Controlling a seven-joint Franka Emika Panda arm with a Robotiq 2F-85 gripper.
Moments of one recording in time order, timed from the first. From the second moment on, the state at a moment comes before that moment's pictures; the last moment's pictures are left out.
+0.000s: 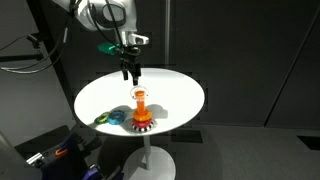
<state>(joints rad) 0.00 -0.12 0.03 -2.32 -0.07 2.12 0.17</state>
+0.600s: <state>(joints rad) 0.00 -0.12 0.03 -2.33 -0.07 2.12 0.17</state>
